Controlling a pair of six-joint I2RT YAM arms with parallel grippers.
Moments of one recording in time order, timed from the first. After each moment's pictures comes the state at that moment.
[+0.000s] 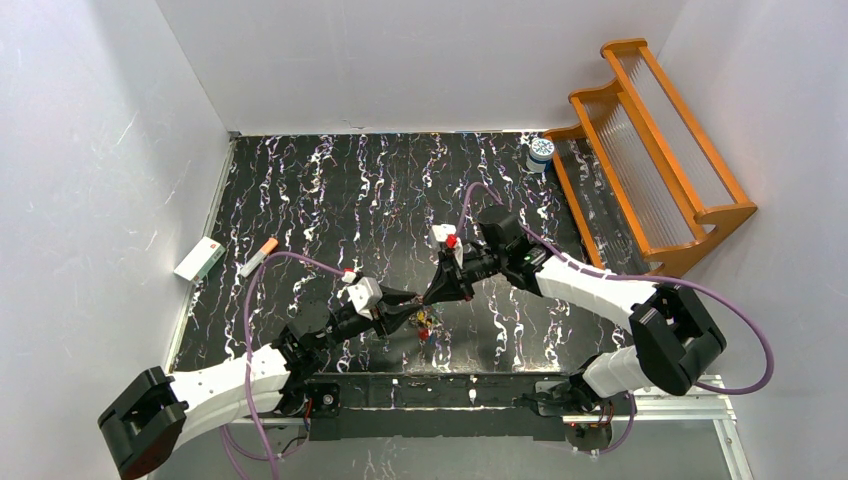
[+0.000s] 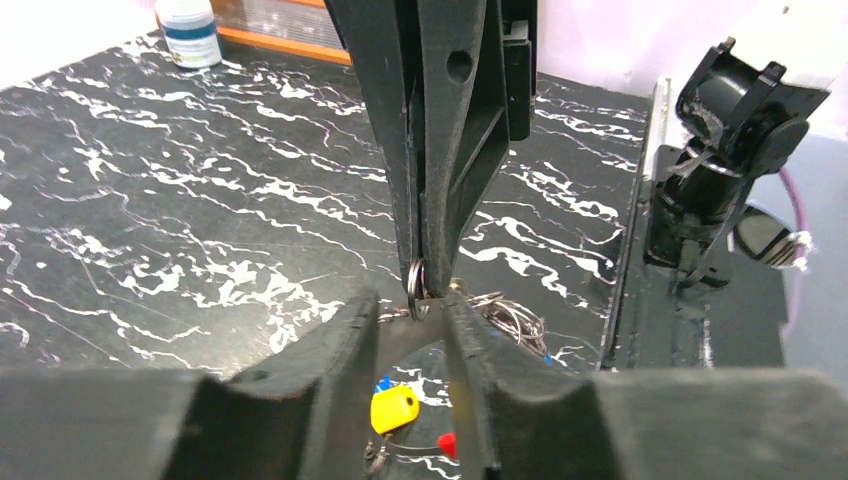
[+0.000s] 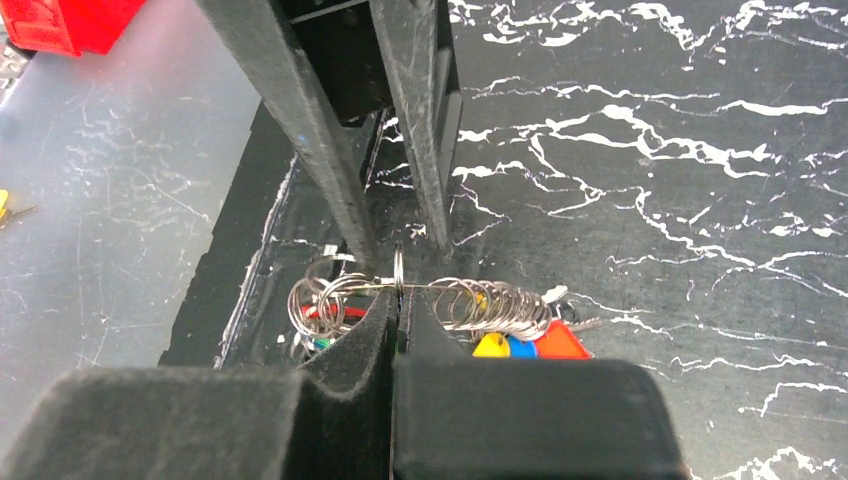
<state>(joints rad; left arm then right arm) -0.89 0.80 0.09 0.77 0.25 -0.08 0.74 1.40 0.79 0.10 -1.09 -0.24</state>
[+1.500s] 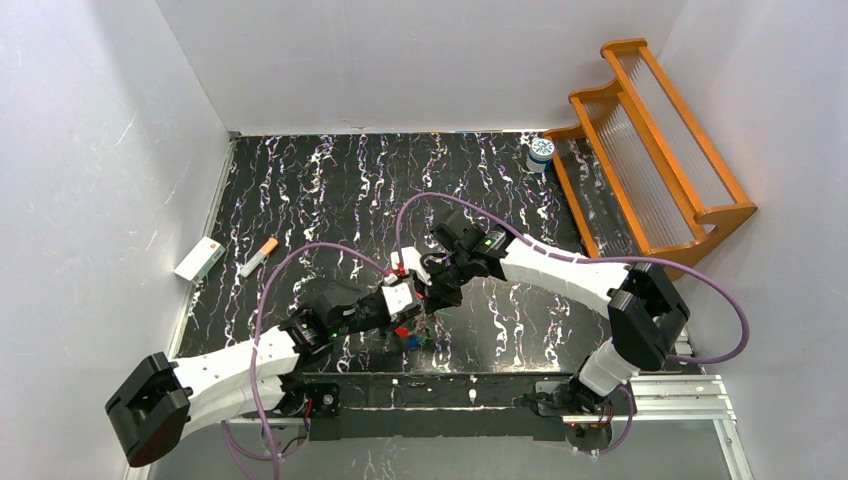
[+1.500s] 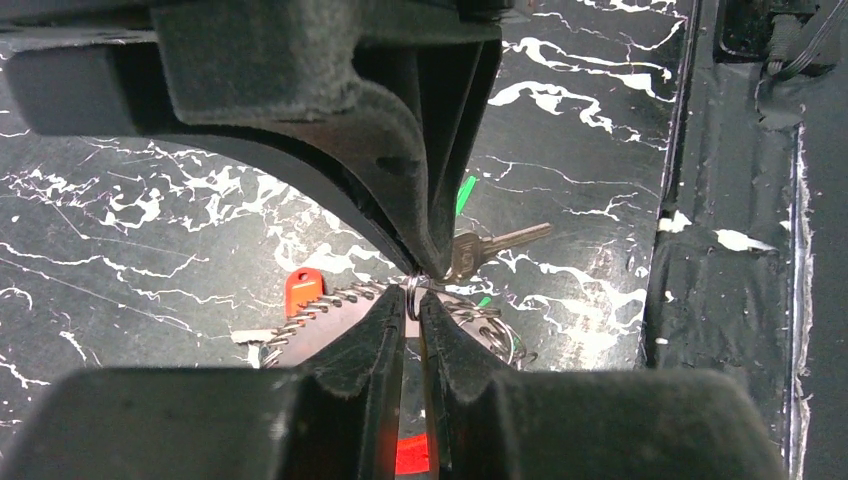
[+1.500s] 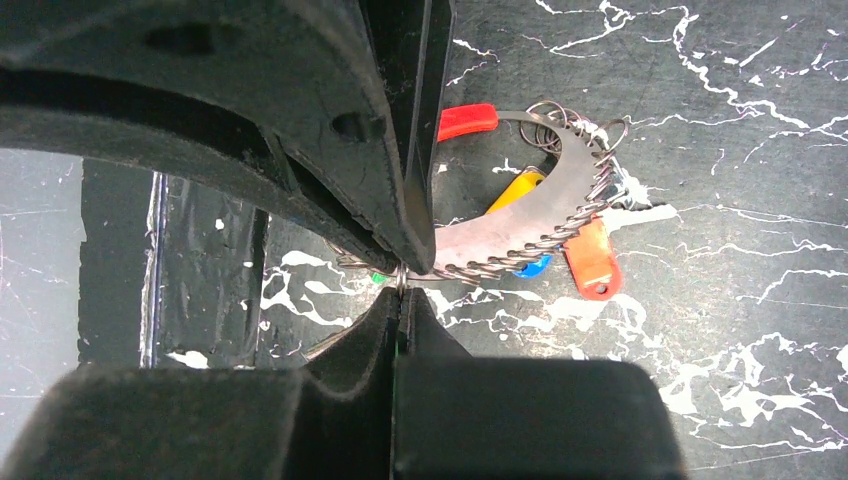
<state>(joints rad) -0.89 0.91 0.29 0.29 0.32 0.23 0.93 1.58 1.14 -0.61 -0.64 -0.59</state>
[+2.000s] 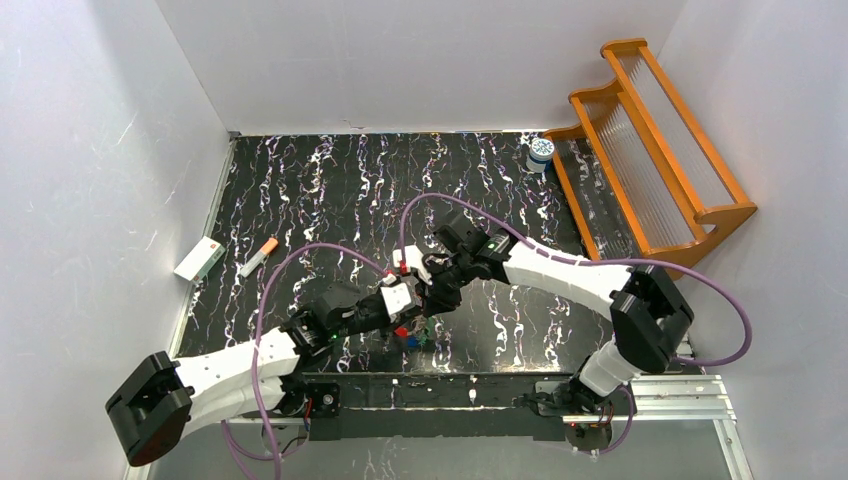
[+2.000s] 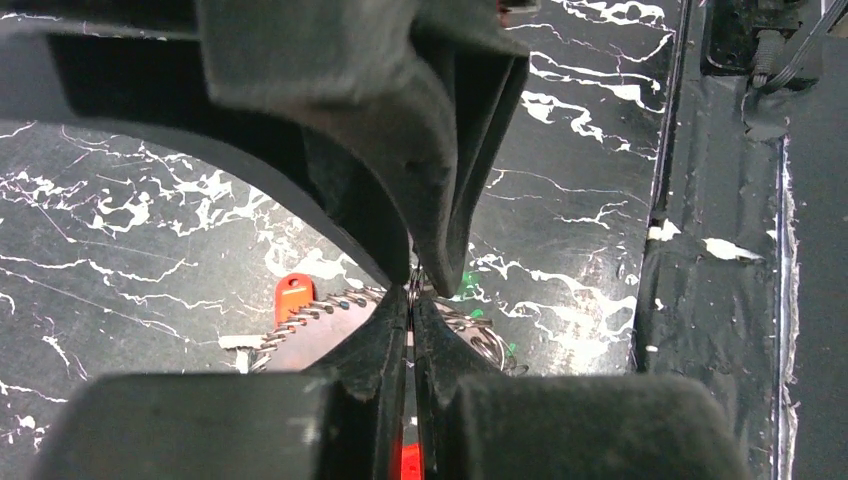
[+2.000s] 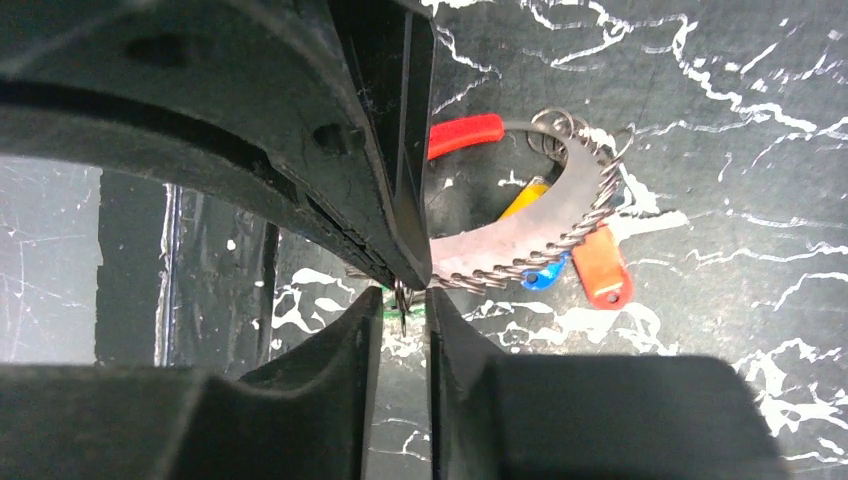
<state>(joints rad) -0.89 0.92 0.27 0.35 0.33 0.20 0.93 1.57 1.12 -0.56 -0.66 -0.54</state>
